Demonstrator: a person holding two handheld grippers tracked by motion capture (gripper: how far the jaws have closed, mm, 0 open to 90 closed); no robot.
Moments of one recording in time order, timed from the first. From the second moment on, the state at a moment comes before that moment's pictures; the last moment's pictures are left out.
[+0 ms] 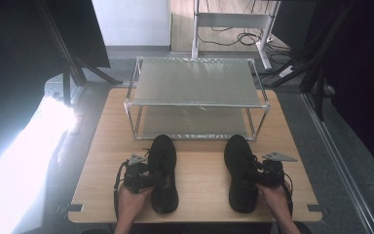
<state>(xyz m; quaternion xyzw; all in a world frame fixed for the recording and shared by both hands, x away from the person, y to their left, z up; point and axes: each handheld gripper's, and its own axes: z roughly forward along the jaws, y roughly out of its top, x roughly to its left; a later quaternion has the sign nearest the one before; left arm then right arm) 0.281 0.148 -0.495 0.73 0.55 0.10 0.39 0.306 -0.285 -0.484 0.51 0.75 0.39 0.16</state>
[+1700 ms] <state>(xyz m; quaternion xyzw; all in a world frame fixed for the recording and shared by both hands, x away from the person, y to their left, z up) 0.266 0.176 -0.477 0.58 0.60 0.03 0.55 0.307 -0.300 -0.478 0.58 0.55 0.59 -0.06</state>
